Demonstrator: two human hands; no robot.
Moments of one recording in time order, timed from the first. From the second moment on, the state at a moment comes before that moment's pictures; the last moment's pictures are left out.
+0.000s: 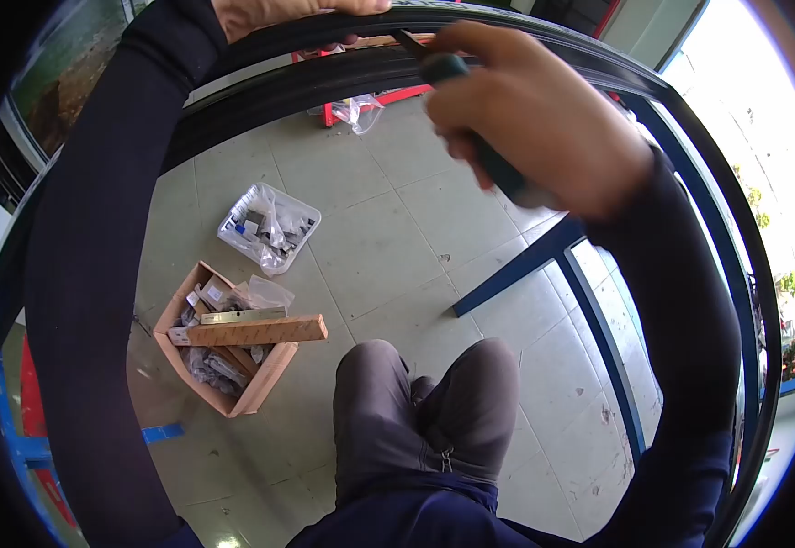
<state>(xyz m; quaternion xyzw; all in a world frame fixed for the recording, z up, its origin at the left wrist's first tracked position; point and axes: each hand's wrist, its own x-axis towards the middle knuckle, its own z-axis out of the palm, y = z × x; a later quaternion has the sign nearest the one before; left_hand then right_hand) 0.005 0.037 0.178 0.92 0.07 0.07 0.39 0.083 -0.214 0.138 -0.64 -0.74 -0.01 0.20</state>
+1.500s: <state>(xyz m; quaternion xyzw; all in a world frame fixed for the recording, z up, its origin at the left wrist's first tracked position) 0.010 0.038 0.181 0.92 0.07 0.07 0.37 0.062 -0.231 0.151 -0.76 -0.57 0.15 0.28</state>
